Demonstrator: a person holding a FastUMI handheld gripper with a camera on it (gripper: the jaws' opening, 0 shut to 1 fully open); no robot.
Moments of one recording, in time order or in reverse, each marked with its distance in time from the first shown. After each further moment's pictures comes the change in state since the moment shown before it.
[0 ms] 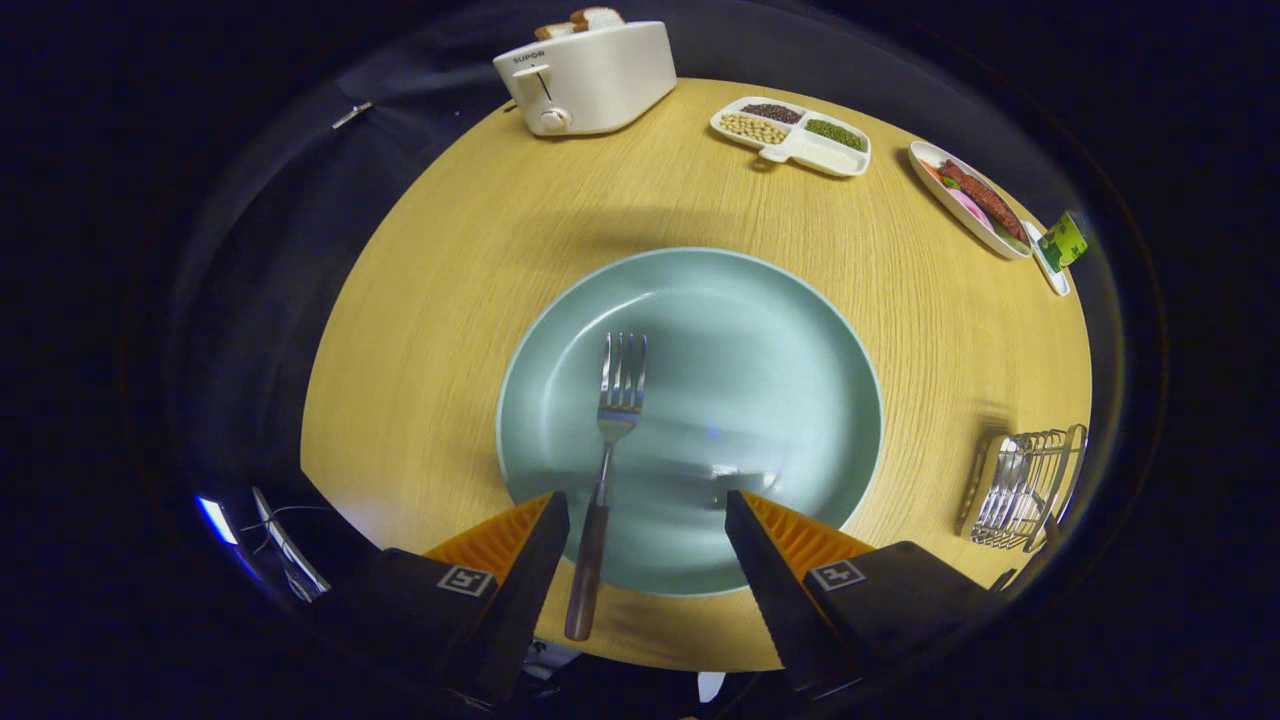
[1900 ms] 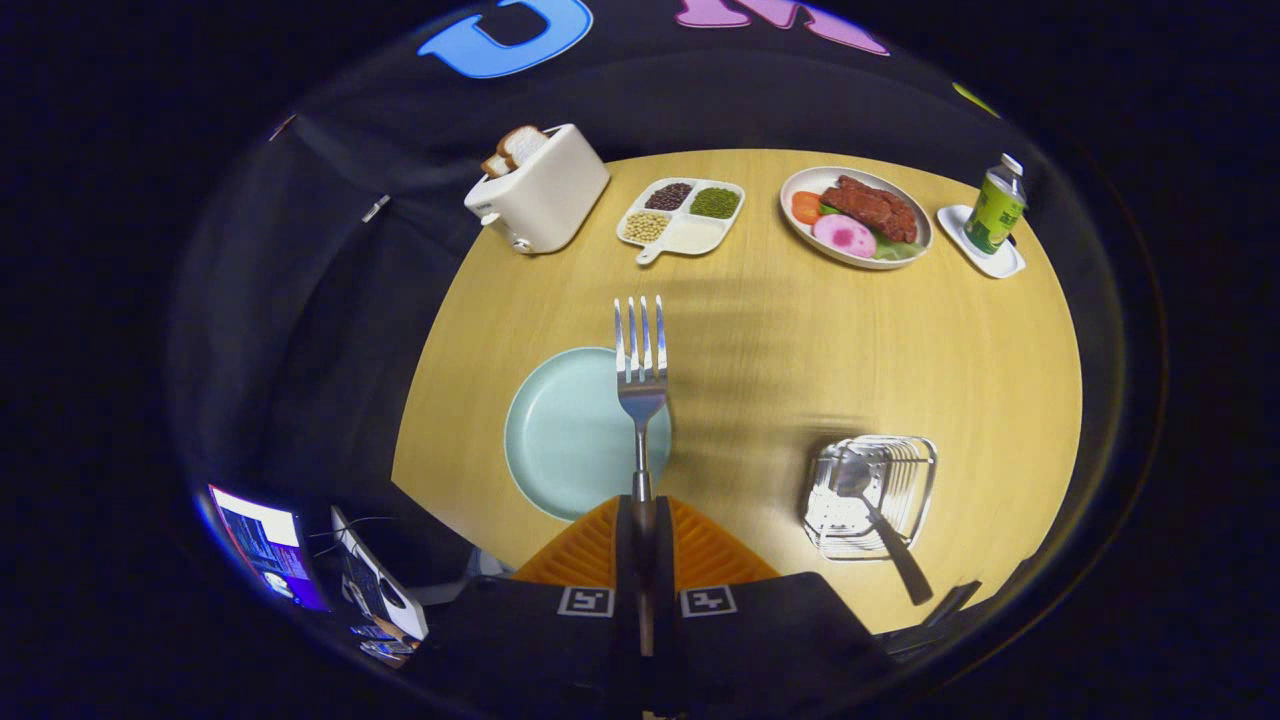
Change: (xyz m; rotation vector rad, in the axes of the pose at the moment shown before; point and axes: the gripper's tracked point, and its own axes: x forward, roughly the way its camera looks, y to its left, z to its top) arm -0.165 -0.151 0.014 0.118 -0.133 0.192
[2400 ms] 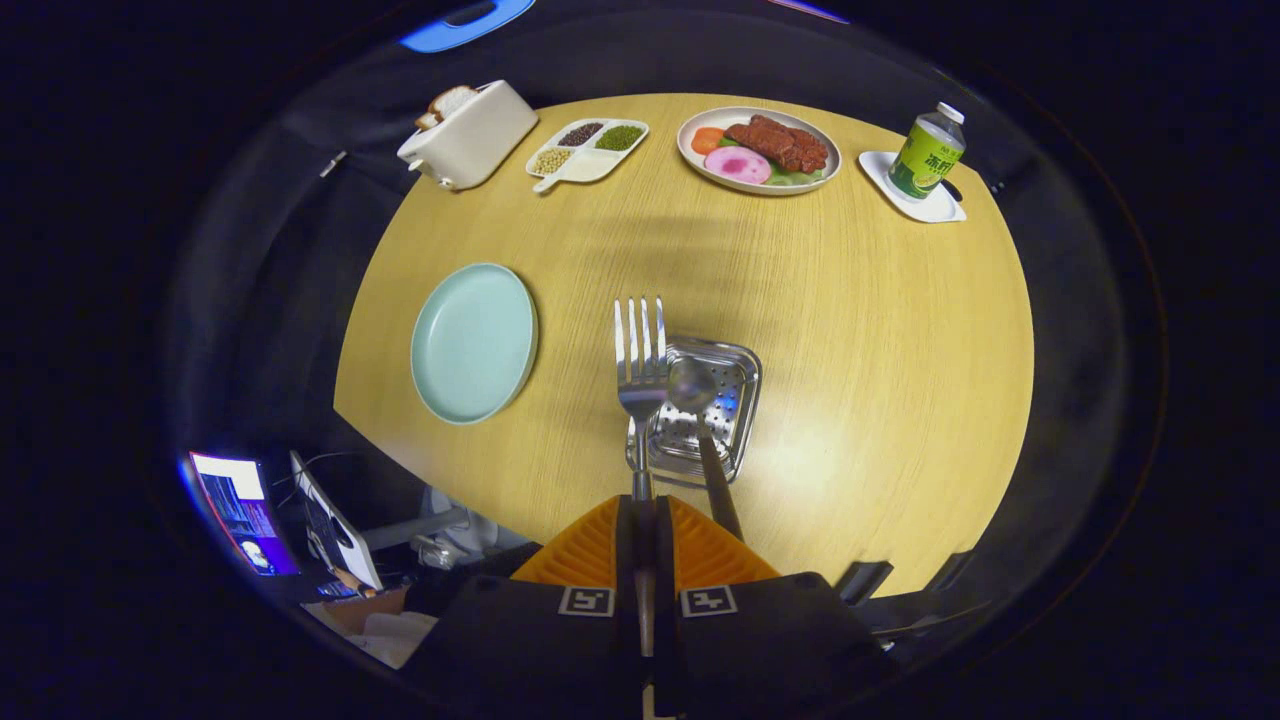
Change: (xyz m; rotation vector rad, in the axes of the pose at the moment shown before) arm -0.037 -0.105 -0.055 -0.054 0.242 -0.100
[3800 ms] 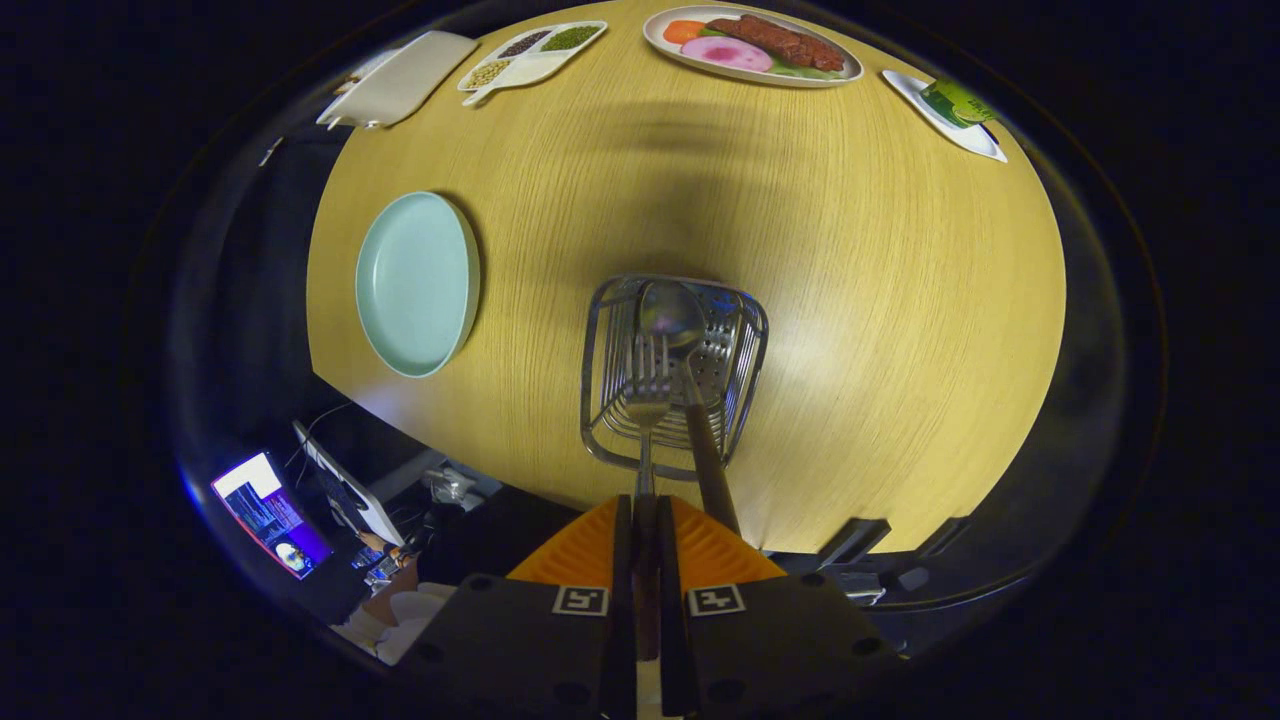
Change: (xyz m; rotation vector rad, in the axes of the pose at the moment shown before) arm 0.030 -0.016 -0.010 0.063 0.353 -0.008
